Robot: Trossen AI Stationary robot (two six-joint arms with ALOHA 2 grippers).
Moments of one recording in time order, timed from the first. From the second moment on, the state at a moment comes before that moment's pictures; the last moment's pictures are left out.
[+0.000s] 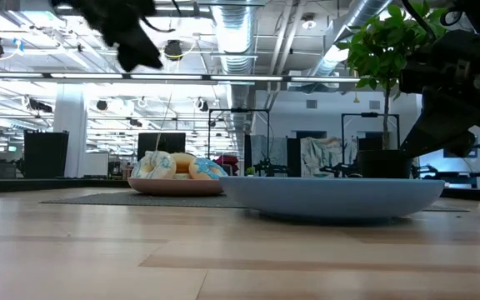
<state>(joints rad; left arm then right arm) 0.37 0.97 0.88 -0.54 0.25 0.03 0.44 1.10 0.36 -0.07 0.37 0.91</state>
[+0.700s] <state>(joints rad) -0.09 0.41 0.16 0.10 0.02 0.02 0.39 1.10 0.36 -0.07 0.37 0.91</state>
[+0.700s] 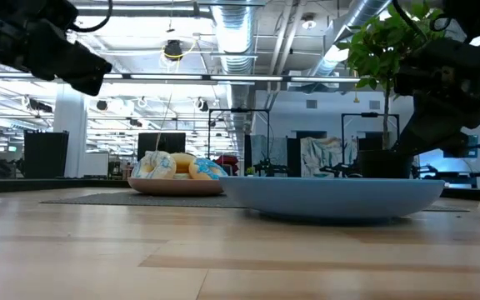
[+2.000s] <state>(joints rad) -0.09 0.01 0.03 -0.03 -0.05 -0.01 0.45 1.13 0.64 -0.50 0.40 0.95</state>
